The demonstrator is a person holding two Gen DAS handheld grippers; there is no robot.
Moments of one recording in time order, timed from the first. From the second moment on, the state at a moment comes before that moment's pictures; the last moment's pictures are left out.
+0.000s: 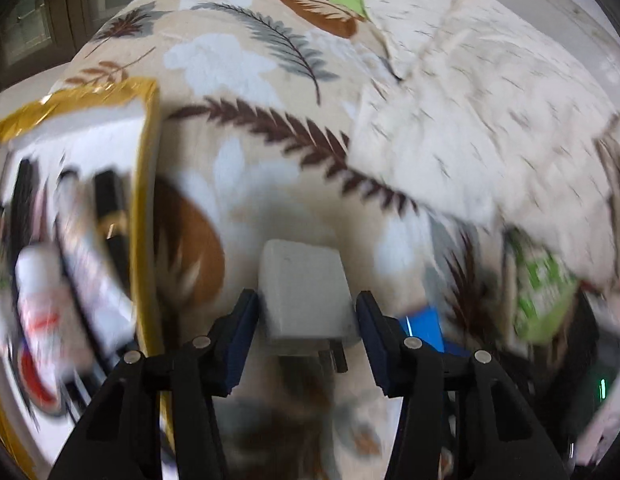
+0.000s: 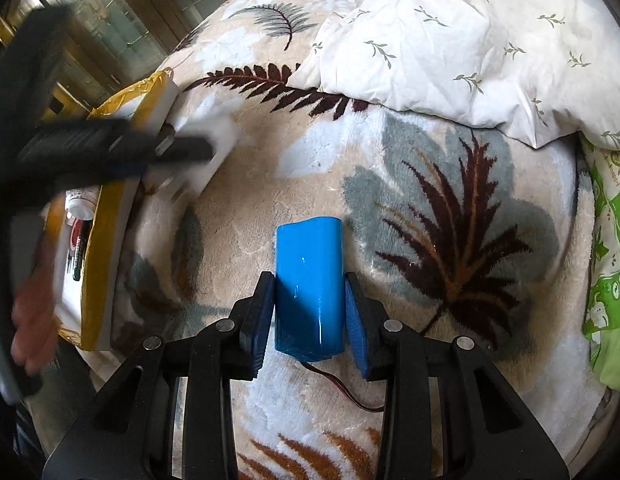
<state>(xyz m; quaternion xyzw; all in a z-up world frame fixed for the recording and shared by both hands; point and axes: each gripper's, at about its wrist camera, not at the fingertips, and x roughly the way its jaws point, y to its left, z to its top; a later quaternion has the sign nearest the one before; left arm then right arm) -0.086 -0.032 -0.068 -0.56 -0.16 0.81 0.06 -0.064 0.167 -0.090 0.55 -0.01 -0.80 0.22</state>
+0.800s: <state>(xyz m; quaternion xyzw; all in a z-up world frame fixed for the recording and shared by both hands) -0.016 -0.016 -0.080 -0.56 -0.12 0.81 0.09 -0.065 0.146 -0.087 0.55 0.01 -0.81 0.20</state>
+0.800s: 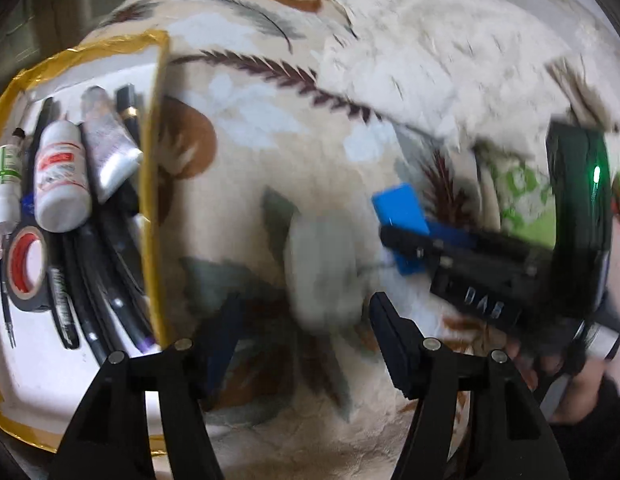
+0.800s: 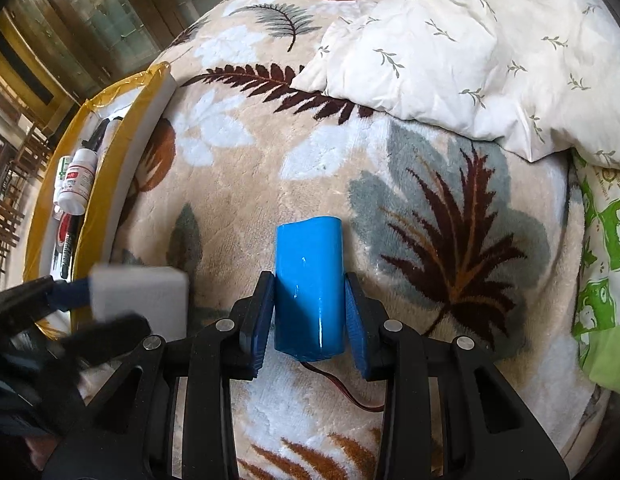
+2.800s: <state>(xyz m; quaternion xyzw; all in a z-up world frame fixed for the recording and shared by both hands) 0.038 -0.203 -0.065 -0.57 -0.23 0.79 -0.06 -0.018 -0.041 -0.058 0.53 0.06 -0.76 0.37</state>
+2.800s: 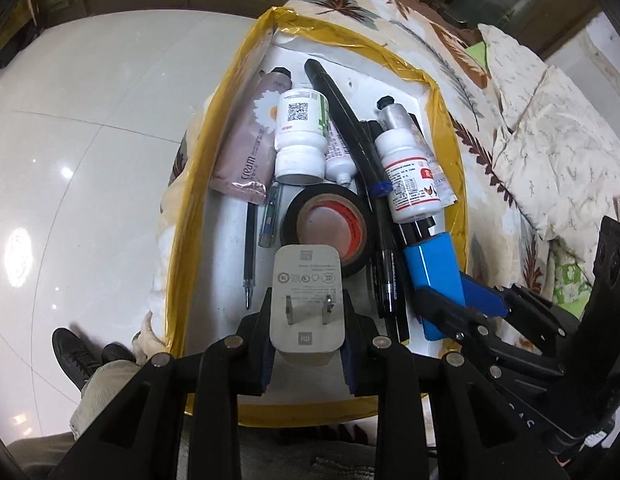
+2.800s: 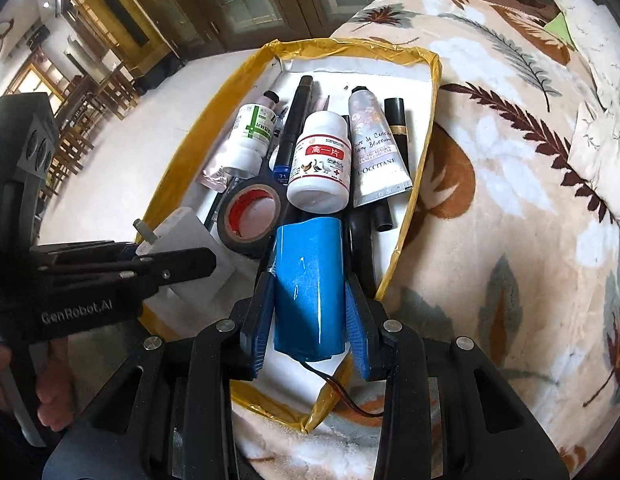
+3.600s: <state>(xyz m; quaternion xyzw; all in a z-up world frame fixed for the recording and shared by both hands) 0.051 -0.182 -0.019 -0.46 -0.15 0.87 -0.13 -0.022 -0.018 -0.043 0.52 -0.01 -0.76 0.39</state>
